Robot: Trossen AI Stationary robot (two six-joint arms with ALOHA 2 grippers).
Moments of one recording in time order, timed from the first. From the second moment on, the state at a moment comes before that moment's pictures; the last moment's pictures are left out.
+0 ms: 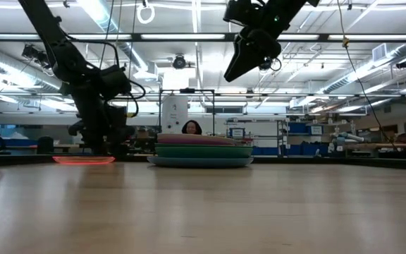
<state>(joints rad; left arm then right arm) 0.73 1.51 0.53 0.03 -0.39 -0.30 -0.07 1.55 1.24 -0.50 0.30 -0.36</state>
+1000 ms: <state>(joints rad) 0.56 1.44 0.61 -0.19 -0.45 -0.36 -0.03 1.55 1.24 -0.57 0.34 -0.35</state>
